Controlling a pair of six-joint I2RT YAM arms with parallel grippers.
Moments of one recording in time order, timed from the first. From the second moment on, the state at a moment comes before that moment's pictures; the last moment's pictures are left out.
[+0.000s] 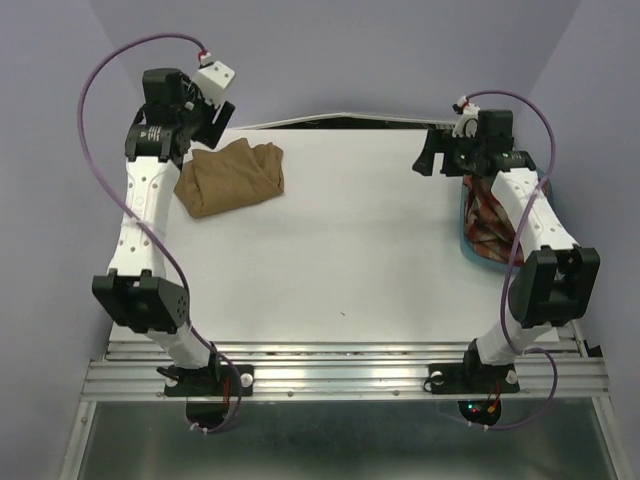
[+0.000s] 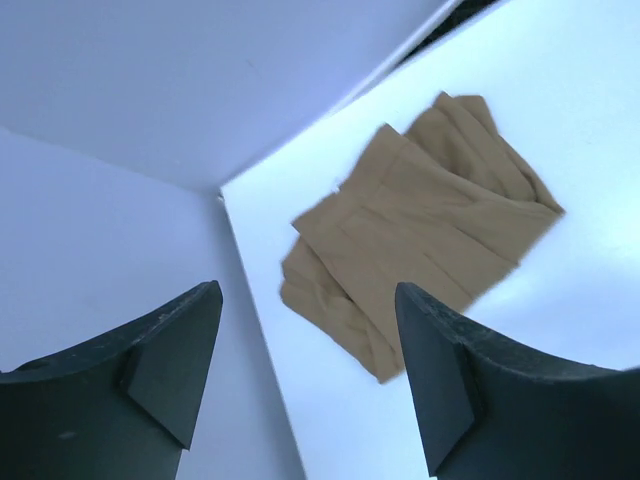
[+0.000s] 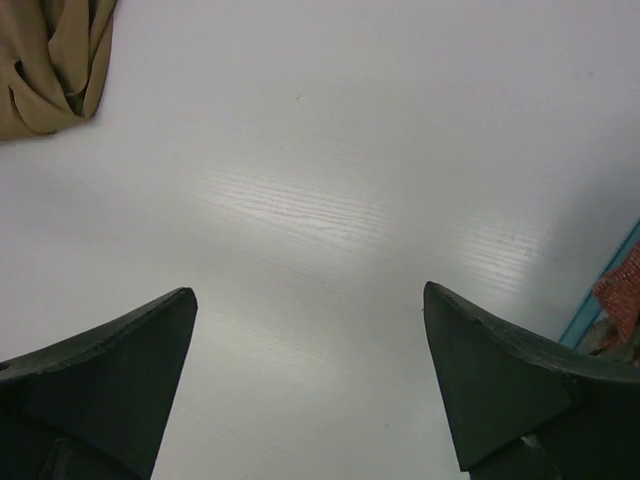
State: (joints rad) left arm -0.05 1.72 2.00 -0.73 0.09 0.58; right arm 0.03 1.67 1.53 -0.51 -0.40 0.09
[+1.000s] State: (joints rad) left arm 0.09 2.10 1.60 -0.61 0.15 0.19; right arm 0.02 1.49 1.28 -0.58 -0.35 0.00
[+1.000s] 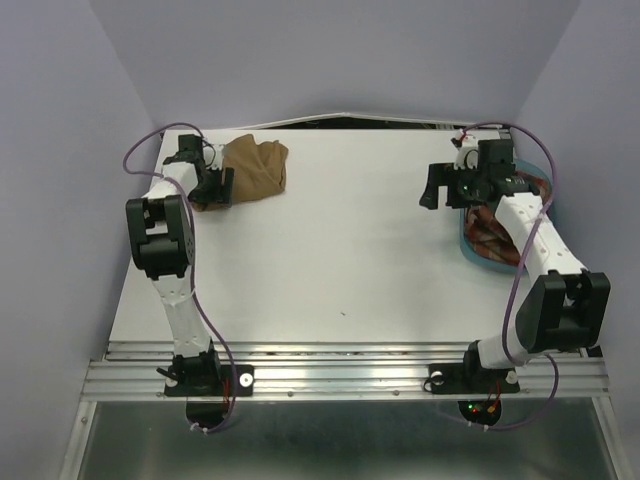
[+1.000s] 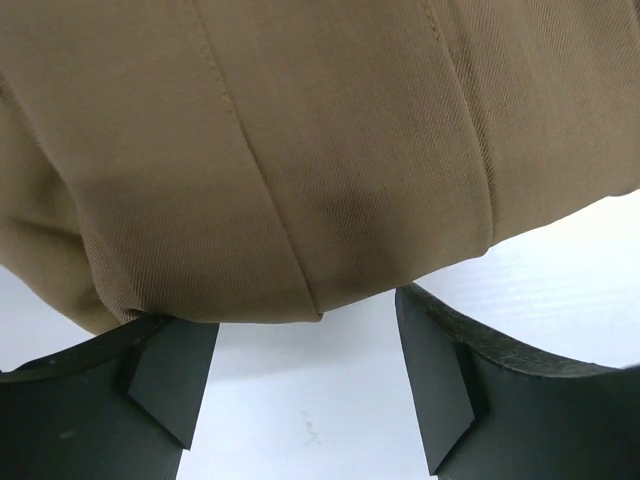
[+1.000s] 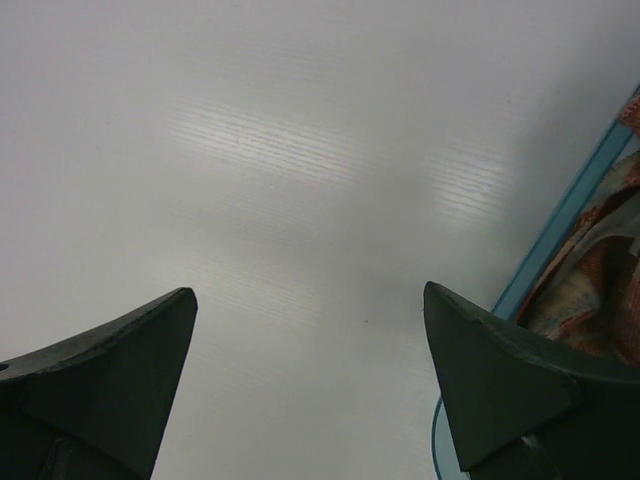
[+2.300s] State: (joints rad) left arm 0.09 1.26 1.39 -0.62 0.45 0.21; right arm -0.34 1.89 1.58 -0.83 -0.23 -0.37
